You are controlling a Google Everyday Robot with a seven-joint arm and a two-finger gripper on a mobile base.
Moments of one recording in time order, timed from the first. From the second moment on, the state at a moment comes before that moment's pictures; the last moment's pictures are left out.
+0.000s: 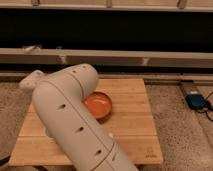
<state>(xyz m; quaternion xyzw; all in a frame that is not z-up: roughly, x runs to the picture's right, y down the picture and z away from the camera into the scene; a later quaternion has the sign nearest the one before) -0.350 0.133 0.888 -0.34 0.11 0.33 0.87</state>
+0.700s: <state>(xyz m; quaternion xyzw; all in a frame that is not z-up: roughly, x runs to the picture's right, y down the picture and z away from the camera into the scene) -0.308 -0.017 0.869 -0.29 0.08 0.35 0.89</state>
